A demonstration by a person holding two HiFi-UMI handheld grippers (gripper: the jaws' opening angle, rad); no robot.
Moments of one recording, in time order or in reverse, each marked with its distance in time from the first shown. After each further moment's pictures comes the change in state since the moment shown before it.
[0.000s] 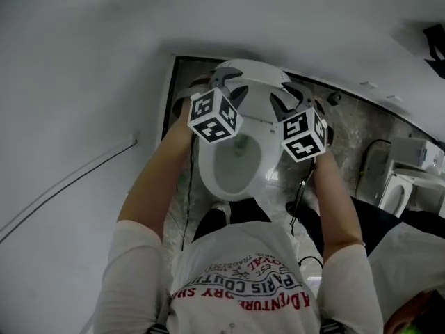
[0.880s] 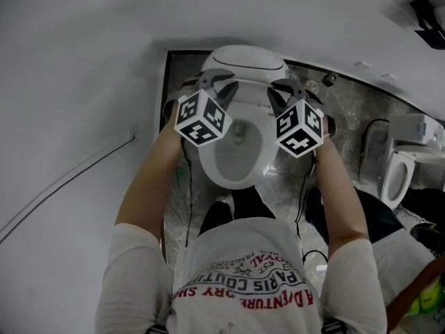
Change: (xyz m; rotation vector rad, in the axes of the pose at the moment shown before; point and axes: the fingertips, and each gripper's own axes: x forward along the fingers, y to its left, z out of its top) left arm -0.037 -0.043 -0.010 0.004 -0.059 -0.023; right arm -0.029 0.051 -0.013 -0.151 0.089 0.050
